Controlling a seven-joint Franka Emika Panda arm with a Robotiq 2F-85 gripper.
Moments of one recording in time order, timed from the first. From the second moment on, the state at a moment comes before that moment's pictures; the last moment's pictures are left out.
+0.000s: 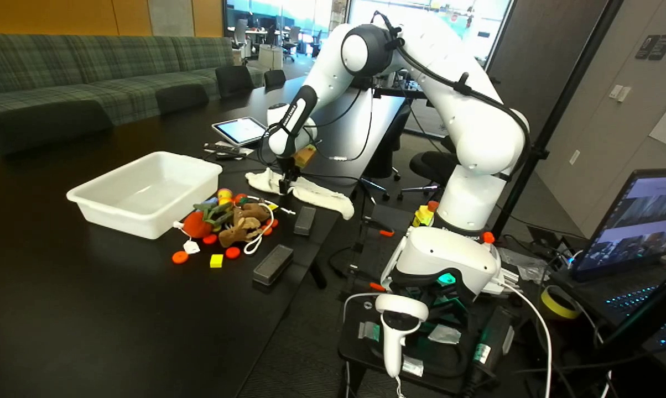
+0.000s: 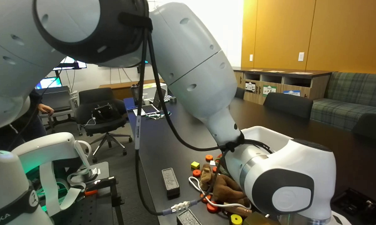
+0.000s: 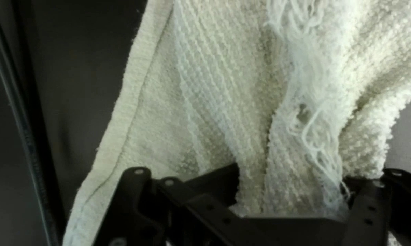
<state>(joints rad) -0.34 0.94 -0.14 -1.66 -0.18 2.51 -0.27</state>
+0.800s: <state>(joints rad) -0.27 0.74 -0.34 -2.12 -0.39 2.66 -0.24</state>
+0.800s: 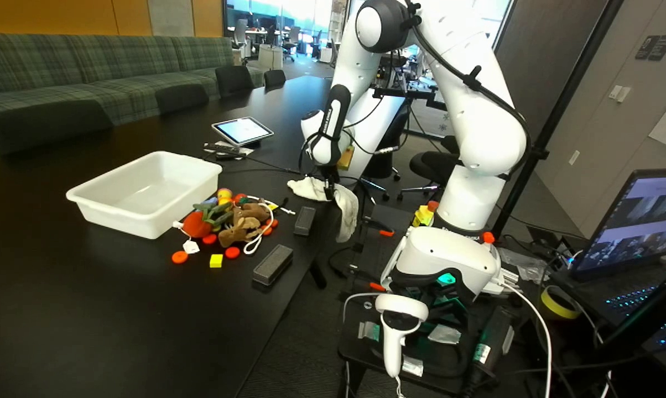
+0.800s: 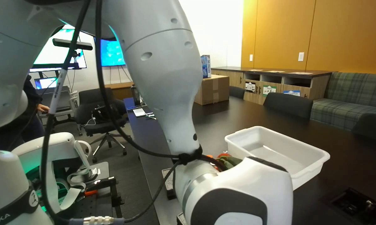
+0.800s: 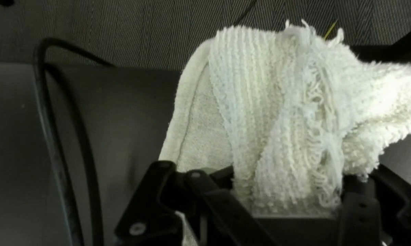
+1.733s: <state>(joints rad) 0.04 0.63 -0.28 -2.42 -0.44 2.59 0.01</state>
